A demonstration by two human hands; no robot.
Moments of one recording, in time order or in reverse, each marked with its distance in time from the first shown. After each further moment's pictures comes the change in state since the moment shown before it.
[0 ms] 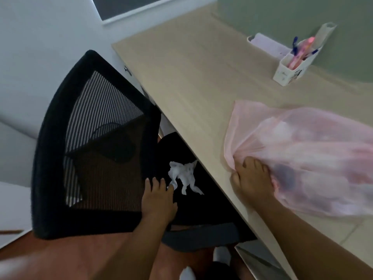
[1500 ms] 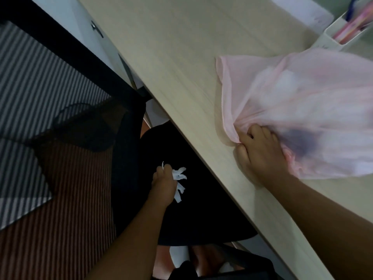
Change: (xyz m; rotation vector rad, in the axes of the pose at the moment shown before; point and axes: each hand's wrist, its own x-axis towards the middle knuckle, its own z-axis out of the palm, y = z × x) left_hand 0.178 0.001 0.077 -0.890 0.008 -0.130; right_hand 0.121 -0.026 0.030 0.095 -0.143 -0.015
